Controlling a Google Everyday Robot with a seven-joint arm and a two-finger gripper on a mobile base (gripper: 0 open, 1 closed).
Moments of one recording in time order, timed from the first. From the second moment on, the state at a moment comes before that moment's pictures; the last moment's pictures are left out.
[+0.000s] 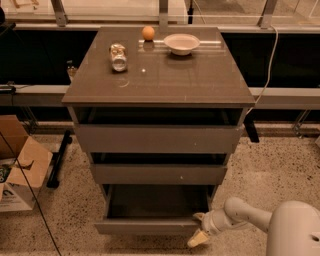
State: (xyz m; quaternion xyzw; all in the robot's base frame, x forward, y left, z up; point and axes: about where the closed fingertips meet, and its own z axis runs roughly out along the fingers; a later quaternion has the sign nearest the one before) arm 0.494 -0.174 0.193 -0.52 0.79 0.27 0.19
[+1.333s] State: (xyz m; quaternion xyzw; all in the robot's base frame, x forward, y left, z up) arm 0.452 -0.178 0.184 -0.50 0.81 0.28 0.16
